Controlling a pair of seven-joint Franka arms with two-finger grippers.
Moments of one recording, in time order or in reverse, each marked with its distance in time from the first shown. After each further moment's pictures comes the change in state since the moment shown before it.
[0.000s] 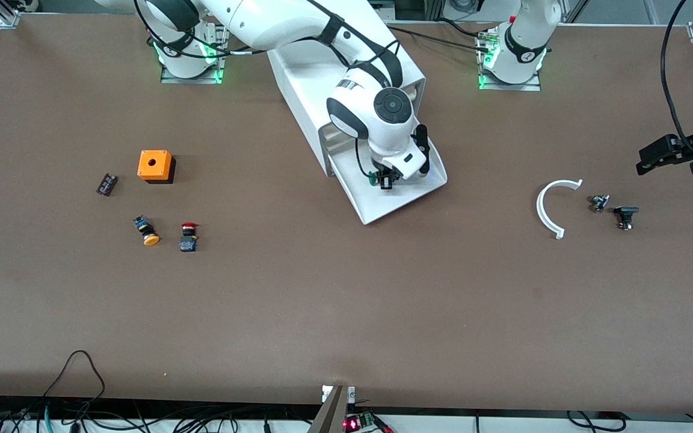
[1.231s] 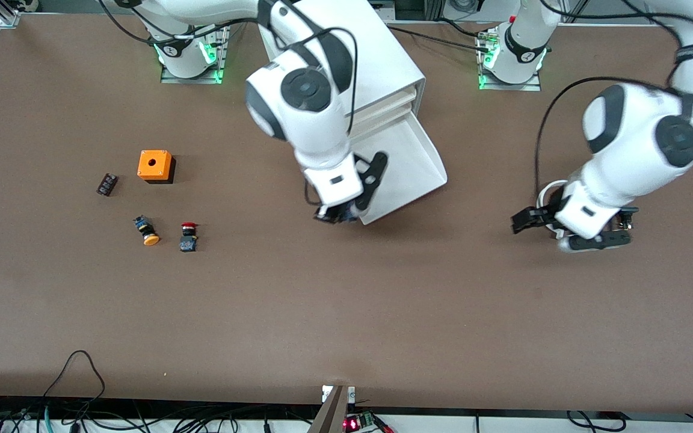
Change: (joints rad) left arm -0.173 0.222 -0.092 -0.260 -0.110 0.568 -0.395; right arm -0.202 -0.213 -0.104 0.019 0.000 -0.061 0.260
